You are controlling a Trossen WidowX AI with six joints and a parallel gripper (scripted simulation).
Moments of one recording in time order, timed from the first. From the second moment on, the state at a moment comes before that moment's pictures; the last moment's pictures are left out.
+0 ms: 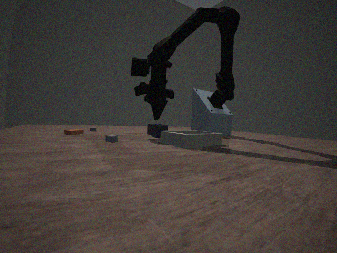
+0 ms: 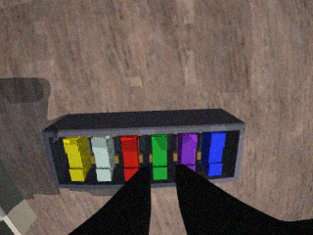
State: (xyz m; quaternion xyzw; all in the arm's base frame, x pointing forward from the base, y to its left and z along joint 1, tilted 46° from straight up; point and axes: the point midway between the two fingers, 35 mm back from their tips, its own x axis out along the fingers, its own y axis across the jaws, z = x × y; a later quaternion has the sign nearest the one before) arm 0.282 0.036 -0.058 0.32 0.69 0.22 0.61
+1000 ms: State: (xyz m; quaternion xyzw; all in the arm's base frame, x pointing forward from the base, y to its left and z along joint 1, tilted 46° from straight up) arm 0.280 0.047 -0.070 0.32 0.69 0.22 0.61
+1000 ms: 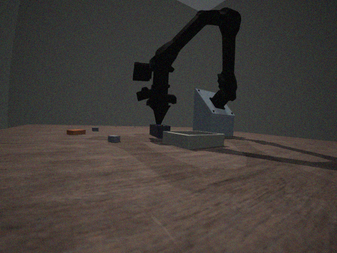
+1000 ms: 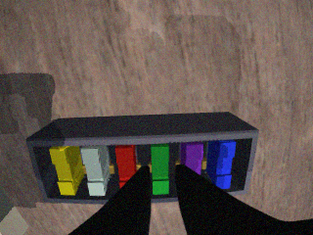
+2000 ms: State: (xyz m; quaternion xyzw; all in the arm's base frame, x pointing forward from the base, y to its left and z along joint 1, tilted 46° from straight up) arm 0.279 0.051 -0.074 0.32 0.69 0.22 0.61
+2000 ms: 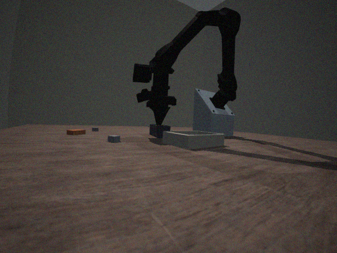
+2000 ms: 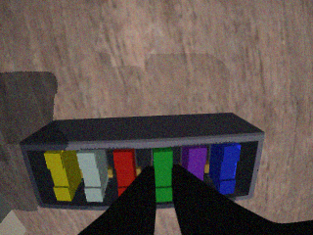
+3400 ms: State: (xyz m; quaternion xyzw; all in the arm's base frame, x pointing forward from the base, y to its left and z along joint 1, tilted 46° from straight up) arm 0.281 0.037 -0.059 0.32 0.69 0.22 0.61
